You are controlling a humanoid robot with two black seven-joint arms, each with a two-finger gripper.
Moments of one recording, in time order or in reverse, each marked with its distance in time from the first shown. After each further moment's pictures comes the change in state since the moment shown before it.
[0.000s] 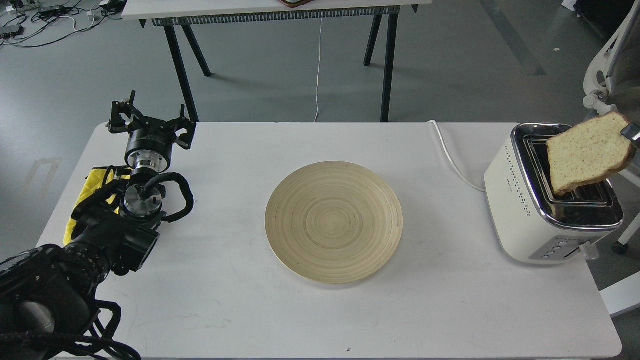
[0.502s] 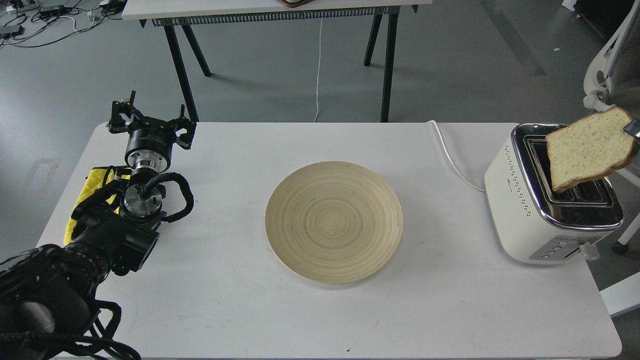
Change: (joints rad) left arm 0.000 0.000 0.000 0.000 0.000 0.000 0.000; right arm 0.004 -0.053 0.020 0.044 0.000 0.000 0.000
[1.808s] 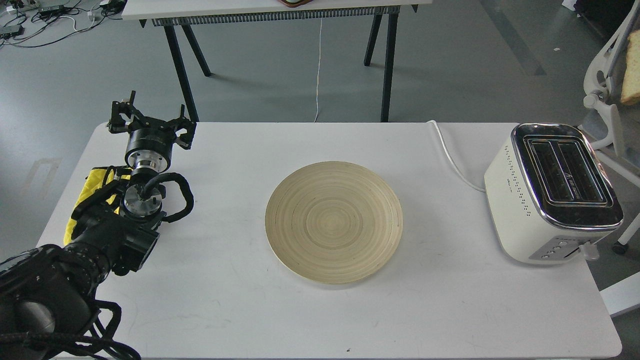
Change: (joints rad) left arm 0.000 0.000 0.000 0.000 0.000 0.000 0.000; right arm 0.011 -0.214 0.226 0.068 0.110 0.012 0.007
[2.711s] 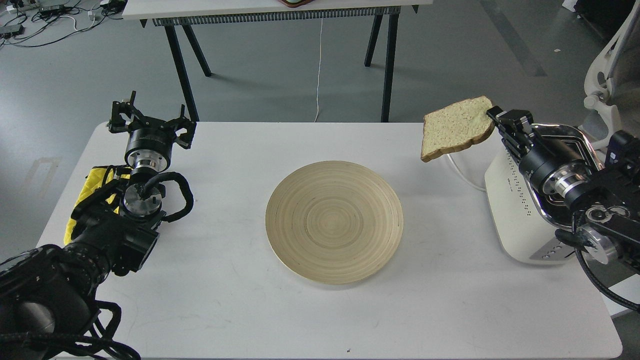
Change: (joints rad) left arm 0.000 0.000 0.000 0.000 0.000 0.000 0.000; right arm 0.001 0.704 -0.028 -0.183 0.133 -0.008 -0.042
